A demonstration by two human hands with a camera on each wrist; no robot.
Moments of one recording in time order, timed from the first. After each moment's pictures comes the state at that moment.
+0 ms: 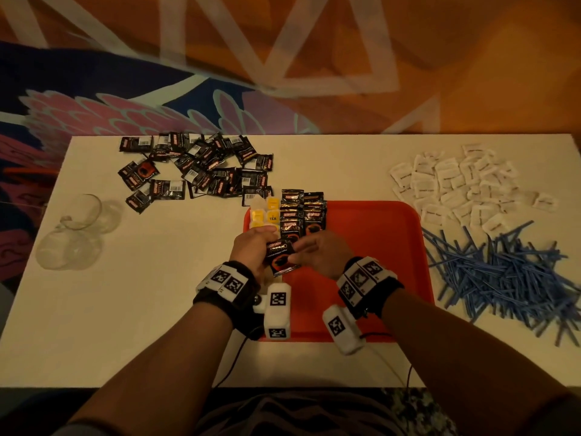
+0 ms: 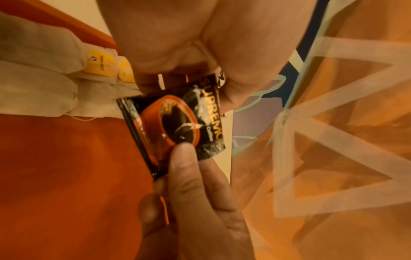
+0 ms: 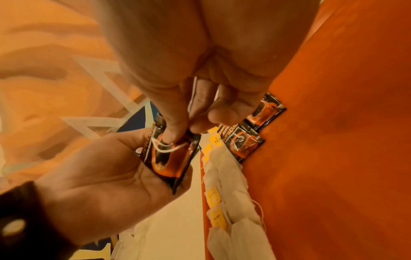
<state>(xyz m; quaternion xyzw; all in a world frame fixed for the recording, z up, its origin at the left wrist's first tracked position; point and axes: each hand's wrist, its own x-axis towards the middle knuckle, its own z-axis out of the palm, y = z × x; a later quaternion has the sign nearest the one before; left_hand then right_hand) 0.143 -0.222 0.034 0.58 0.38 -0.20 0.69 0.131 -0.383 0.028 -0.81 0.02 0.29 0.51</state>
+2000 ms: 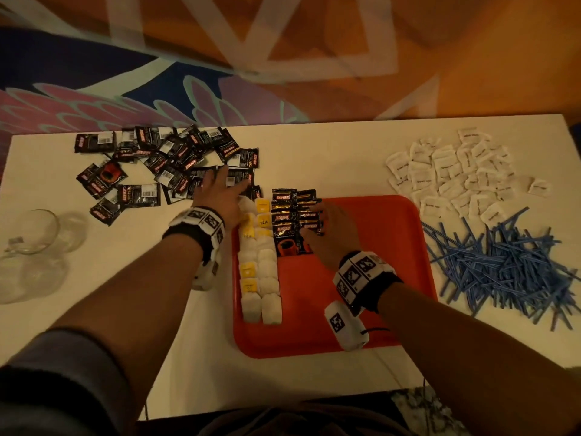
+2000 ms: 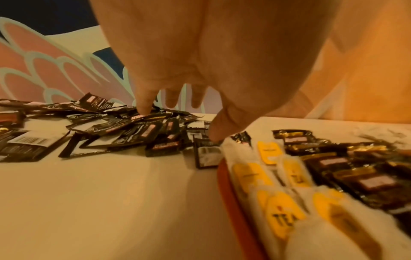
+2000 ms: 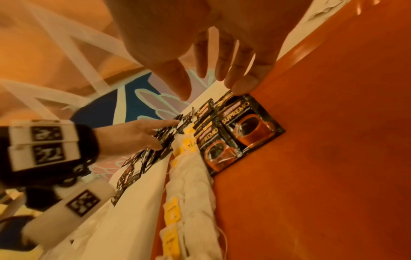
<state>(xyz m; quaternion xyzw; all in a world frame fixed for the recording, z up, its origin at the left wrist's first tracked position) 0.271 -0.161 -0.002 0.95 -0.08 -0.29 0.02 0.167 -0.386 0.000 -0.89 0.15 0.13 0.41</state>
